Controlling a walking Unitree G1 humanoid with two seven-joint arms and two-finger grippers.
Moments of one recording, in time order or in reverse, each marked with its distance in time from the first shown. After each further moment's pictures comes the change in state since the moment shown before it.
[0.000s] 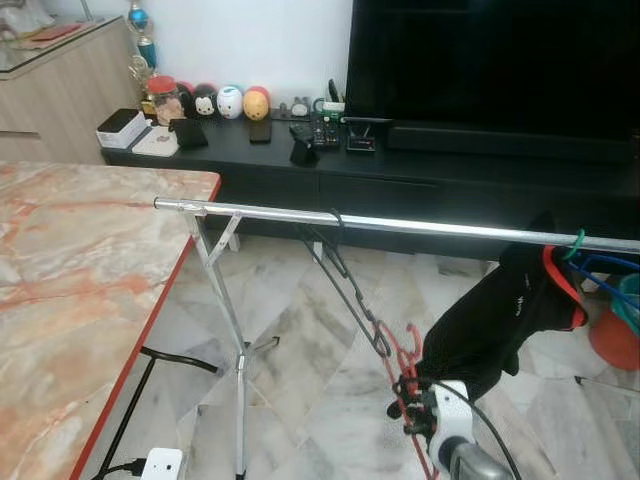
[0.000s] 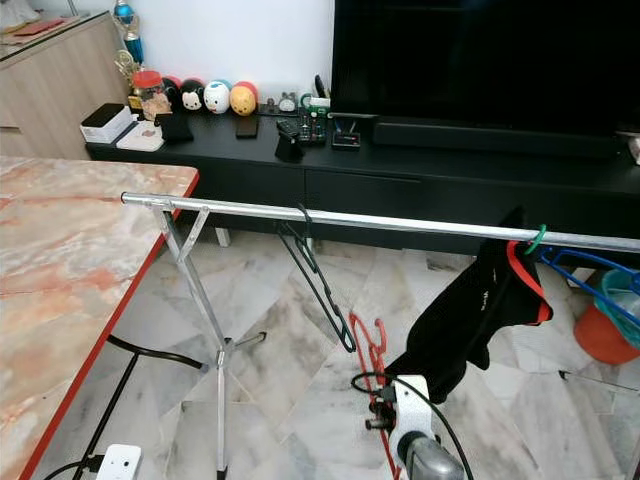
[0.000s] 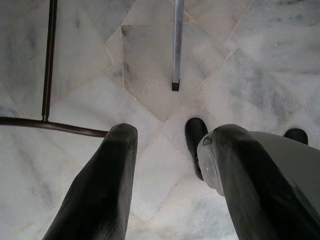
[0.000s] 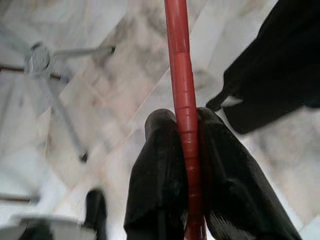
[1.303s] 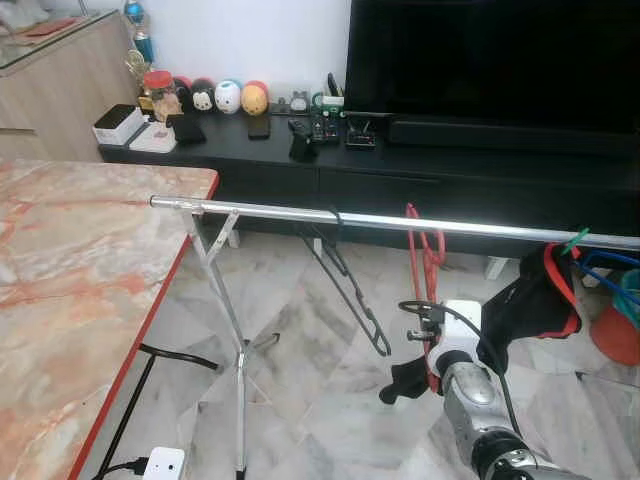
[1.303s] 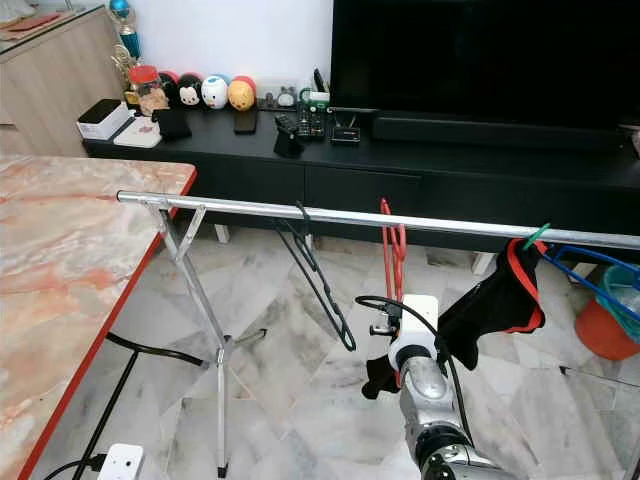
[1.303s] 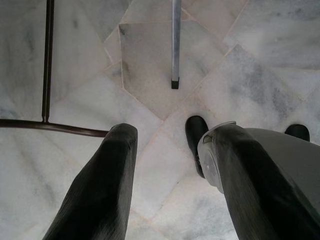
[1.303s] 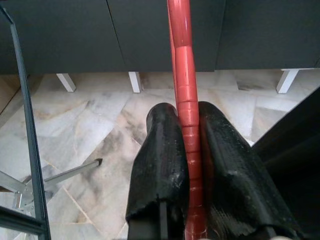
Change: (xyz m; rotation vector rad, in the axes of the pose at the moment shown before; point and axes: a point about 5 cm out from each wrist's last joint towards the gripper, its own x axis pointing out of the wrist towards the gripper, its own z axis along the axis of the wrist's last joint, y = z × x) left arm 0.000 -0.001 0.001 0.019 -0.006 -0.008; right arm 0.010 0.008 0.105 -0.011 -0.433 -0.102
